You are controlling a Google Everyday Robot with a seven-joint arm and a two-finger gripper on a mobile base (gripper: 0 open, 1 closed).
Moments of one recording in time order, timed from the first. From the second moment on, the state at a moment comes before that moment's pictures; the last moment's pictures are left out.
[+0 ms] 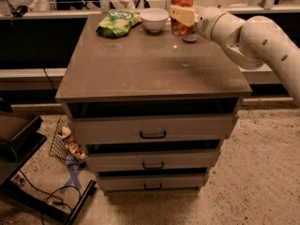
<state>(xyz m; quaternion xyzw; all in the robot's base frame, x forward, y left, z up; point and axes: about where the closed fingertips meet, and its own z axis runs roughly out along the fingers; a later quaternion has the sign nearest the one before) 0.796 -0.126 0.977 -0.15 0.68 0.28 0.66</state>
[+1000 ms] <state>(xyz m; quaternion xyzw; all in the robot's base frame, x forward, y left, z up) 0.774 -0.084 0.997 -0.13 0.65 0.28 0.70</state>
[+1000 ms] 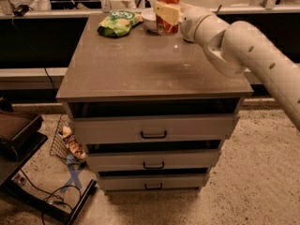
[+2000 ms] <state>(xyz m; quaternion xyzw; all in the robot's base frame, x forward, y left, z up) 0.760 -0.051 0.961 -0.10 0.65 0.20 0.72</state>
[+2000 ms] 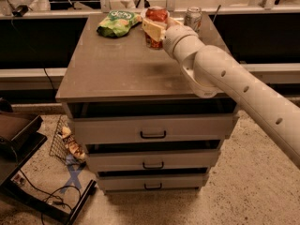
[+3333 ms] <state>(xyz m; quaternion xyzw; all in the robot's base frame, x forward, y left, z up) 0.756 -0.023 0.920 -0.07 0.64 0.14 0.75</state>
